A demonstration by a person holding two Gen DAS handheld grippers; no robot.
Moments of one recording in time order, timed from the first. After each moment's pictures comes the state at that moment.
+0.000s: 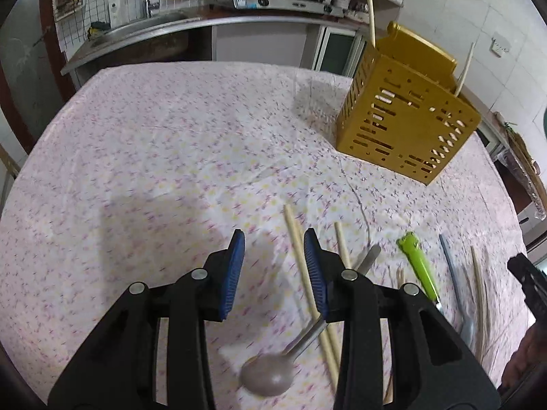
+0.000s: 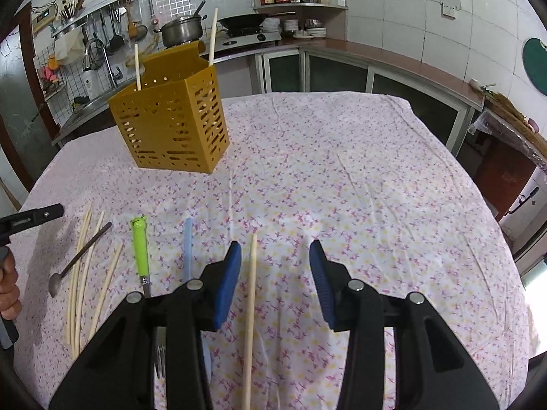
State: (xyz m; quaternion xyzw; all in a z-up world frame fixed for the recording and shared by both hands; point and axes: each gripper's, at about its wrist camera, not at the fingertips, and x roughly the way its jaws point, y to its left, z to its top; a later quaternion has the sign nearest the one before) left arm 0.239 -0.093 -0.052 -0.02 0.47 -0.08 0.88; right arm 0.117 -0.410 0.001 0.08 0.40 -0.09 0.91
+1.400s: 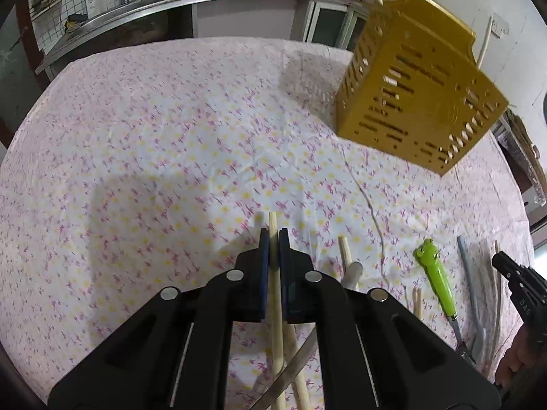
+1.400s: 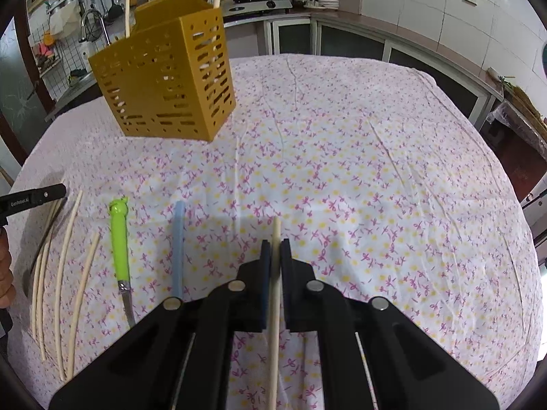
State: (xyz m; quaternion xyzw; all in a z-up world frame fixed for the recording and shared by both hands) left arm 0.280 -0.101 -0.082 -0.02 0.50 -0.11 0.86; right arm 0.160 -0.400 -0.039 0.07 0.46 -0.08 0.88
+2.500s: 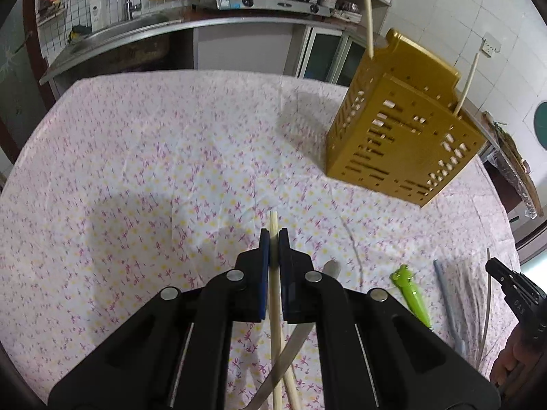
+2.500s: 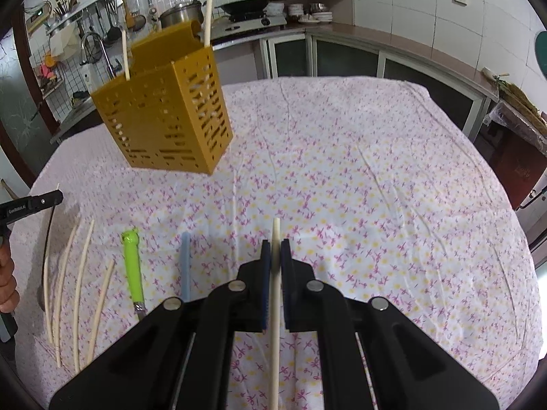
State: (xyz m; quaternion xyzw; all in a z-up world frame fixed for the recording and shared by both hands) left arm 0.276 -0.094 -0.043 -0.03 0.46 -0.12 0.88; right arm 0.157 -0.412 -0.013 0.09 0.42 -0.08 0.90
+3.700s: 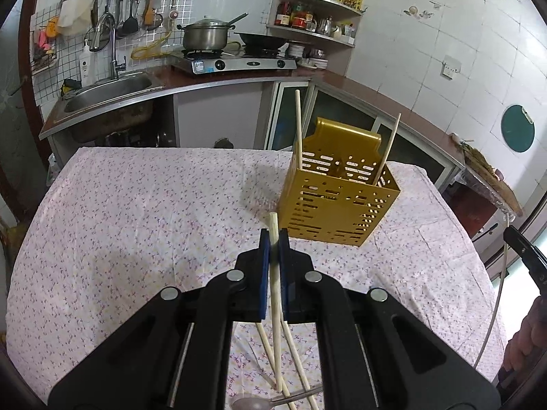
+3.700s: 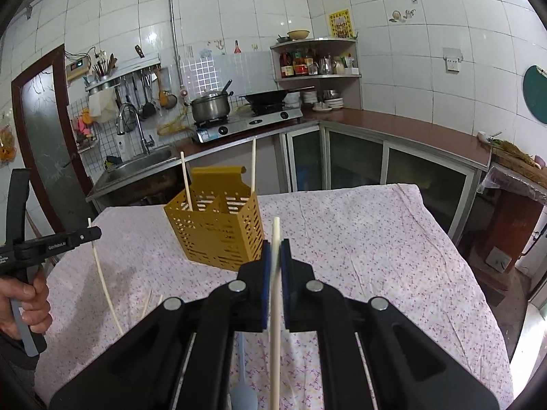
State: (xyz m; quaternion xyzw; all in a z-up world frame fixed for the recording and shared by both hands) left arm 0.225 -0.099 0.059 -0.03 0.36 -0.17 0.92; right arm 0.098 -0.402 0.117 0.09 0.25 -0.05 0.96
